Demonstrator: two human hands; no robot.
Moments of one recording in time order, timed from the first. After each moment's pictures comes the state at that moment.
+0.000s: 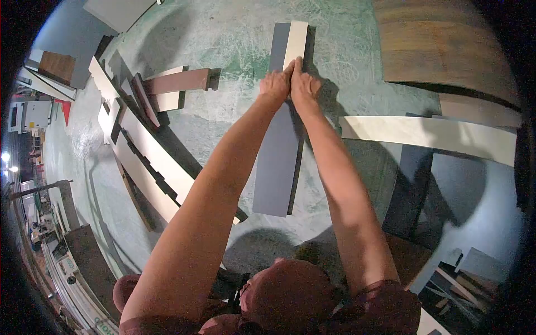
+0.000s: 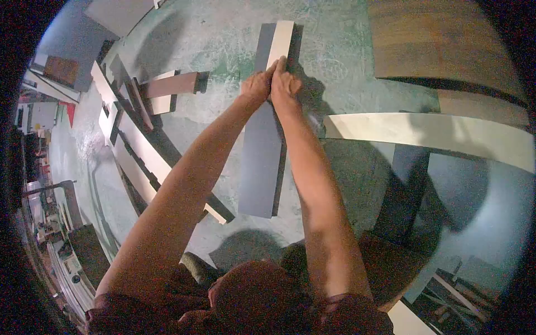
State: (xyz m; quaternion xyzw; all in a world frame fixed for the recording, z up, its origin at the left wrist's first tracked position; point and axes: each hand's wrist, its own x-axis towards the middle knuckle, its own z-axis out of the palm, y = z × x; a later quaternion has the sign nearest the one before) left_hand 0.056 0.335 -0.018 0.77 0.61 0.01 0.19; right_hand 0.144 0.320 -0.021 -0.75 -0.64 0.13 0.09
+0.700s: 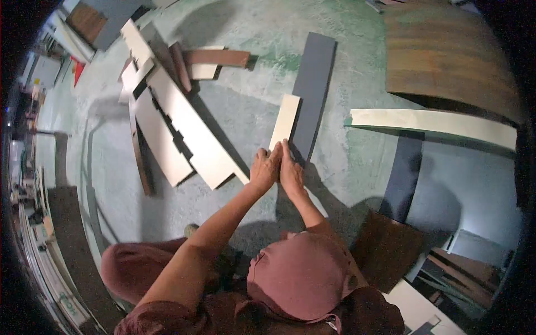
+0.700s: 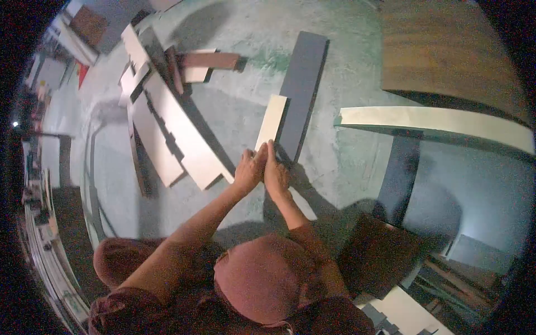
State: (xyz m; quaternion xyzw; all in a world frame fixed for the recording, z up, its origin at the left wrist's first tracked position) left_hand -0.049 0.032 -0.010 0.70 0.67 0.10 0.23; right_hand 0.055 0.036 -0.005 -0.67 -0.65 0.35 0.07
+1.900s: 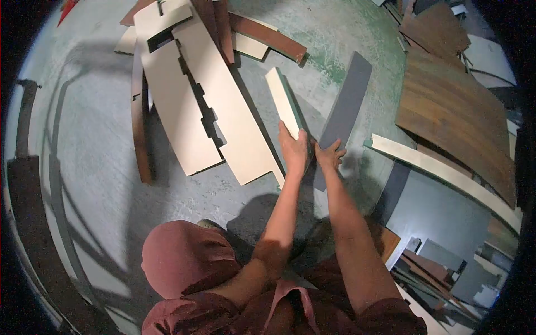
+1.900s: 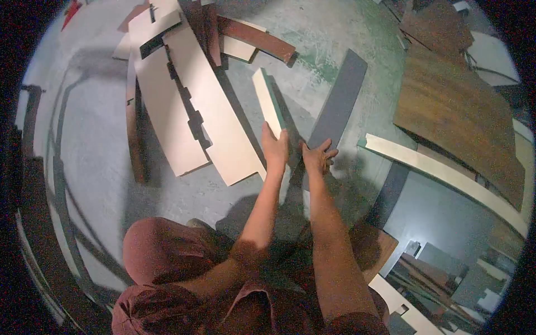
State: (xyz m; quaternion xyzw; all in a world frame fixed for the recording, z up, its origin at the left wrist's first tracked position) left_hand -0.113 0.090 0.021 0.23 0.73 0.52 0.39; right_hand 0.006 0.111 -0.023 -0.89 -0.40 0.21 -0.06
